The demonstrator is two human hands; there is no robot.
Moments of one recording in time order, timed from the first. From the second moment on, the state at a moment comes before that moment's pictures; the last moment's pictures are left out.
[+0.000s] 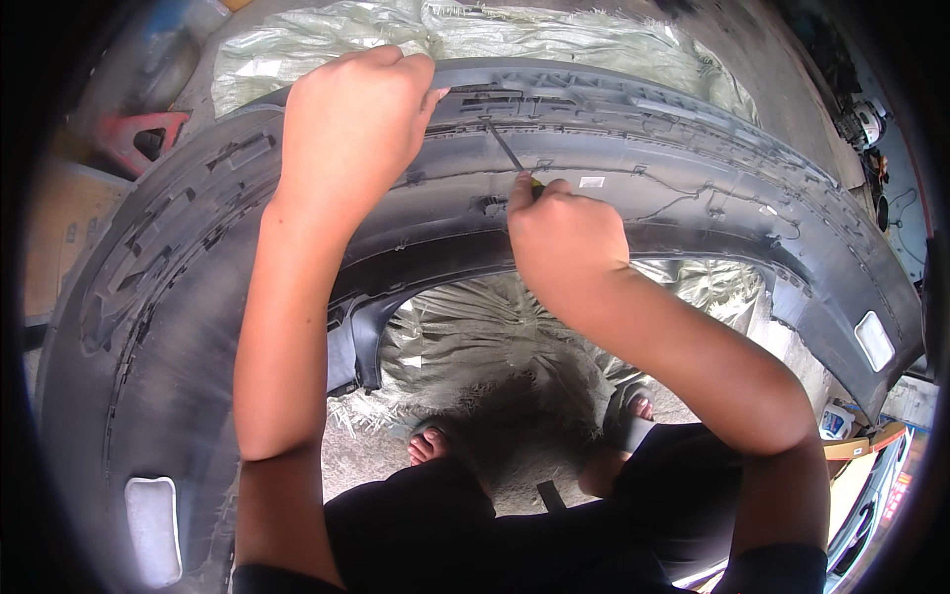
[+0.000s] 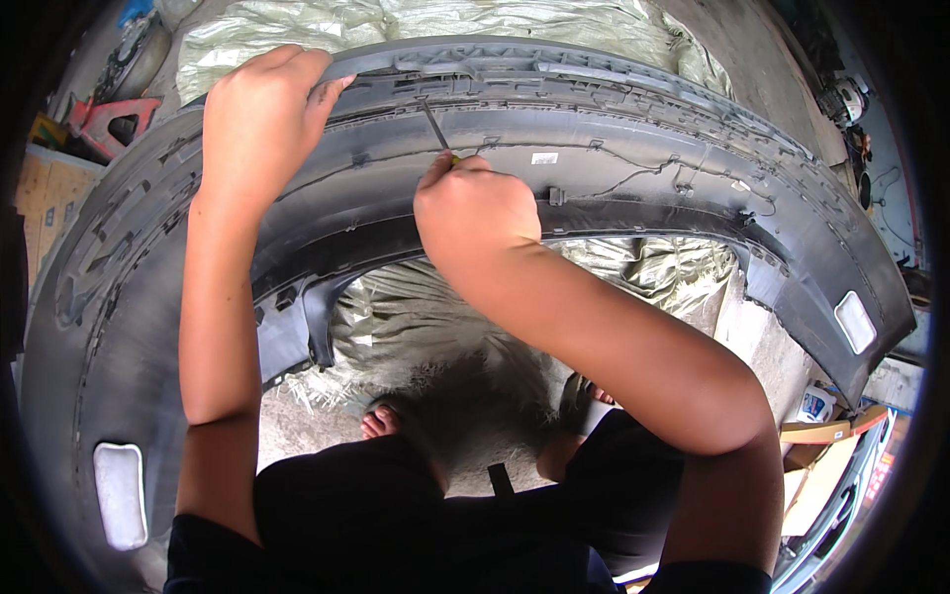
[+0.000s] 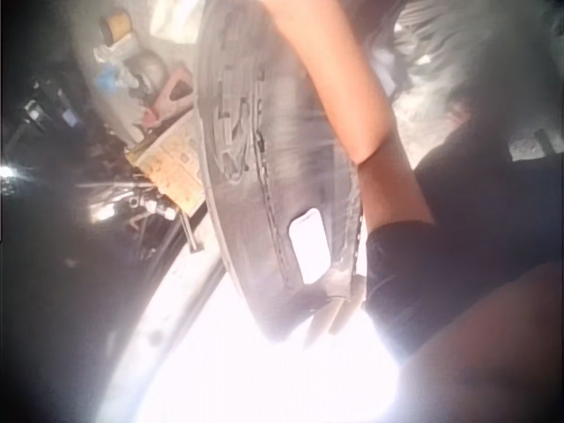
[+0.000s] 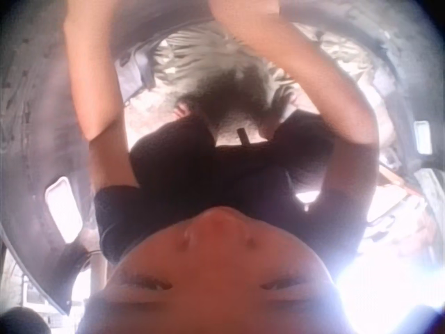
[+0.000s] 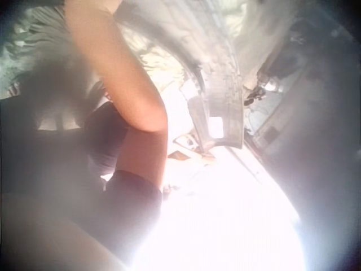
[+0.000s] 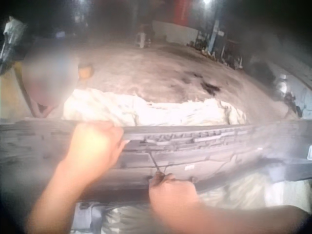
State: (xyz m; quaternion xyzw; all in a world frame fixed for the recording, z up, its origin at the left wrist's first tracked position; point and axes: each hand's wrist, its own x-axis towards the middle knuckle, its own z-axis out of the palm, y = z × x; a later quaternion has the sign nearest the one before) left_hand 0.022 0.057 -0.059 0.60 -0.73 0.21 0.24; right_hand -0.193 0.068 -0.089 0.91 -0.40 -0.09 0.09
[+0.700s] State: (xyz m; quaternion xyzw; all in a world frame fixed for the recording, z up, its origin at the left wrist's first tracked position) left_hand 0.035 0.050 -0.059 0.59 -0.74 0.21 0.24; right_hand -0.184 -0.003 -0.018 0.88 -0.42 -0.18 -0.13
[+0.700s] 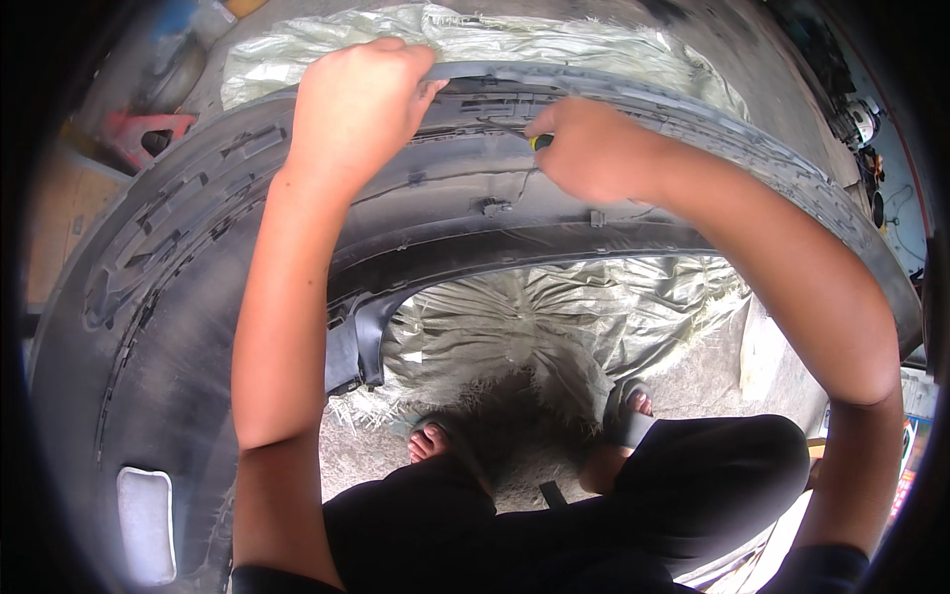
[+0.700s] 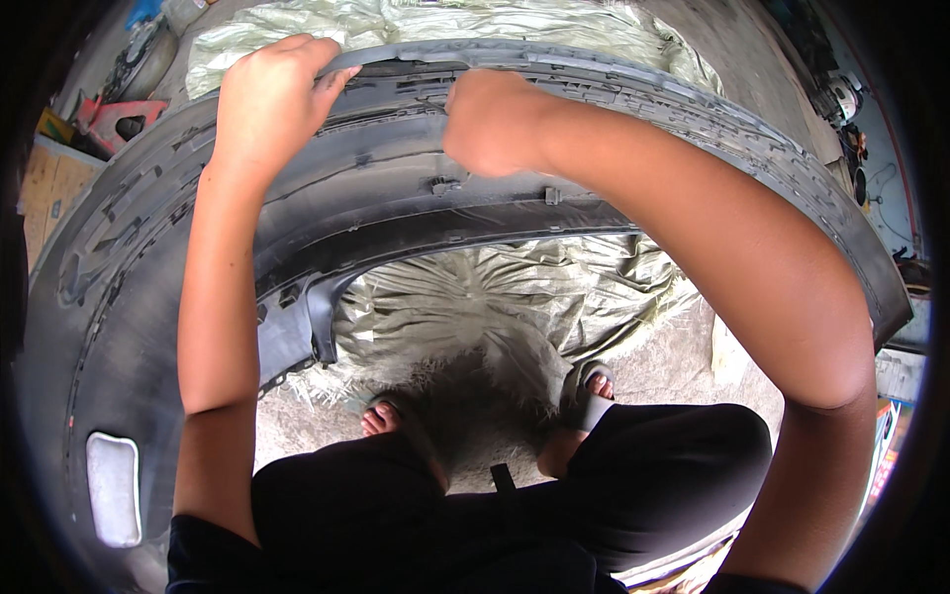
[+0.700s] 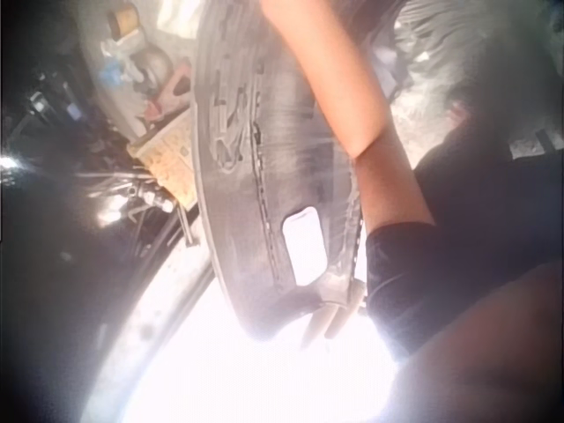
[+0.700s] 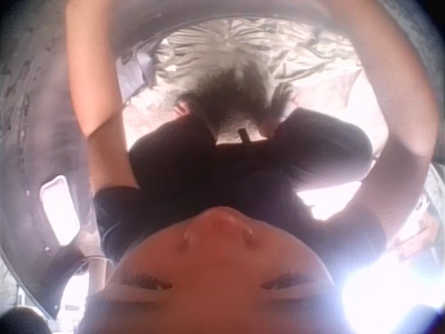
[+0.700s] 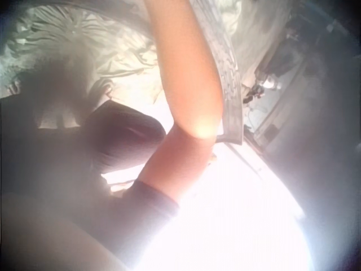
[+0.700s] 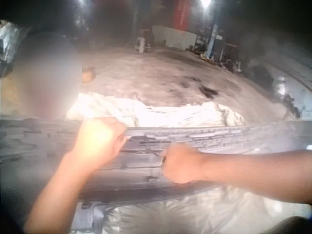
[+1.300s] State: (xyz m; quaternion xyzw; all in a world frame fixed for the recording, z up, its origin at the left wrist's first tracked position) left_hand 0.037 0.045 -0.054 0.58 -0.75 0.19 0.24; right_hand -0.217 0.068 -0.057 0.83 -0.51 -0.07 -0.21
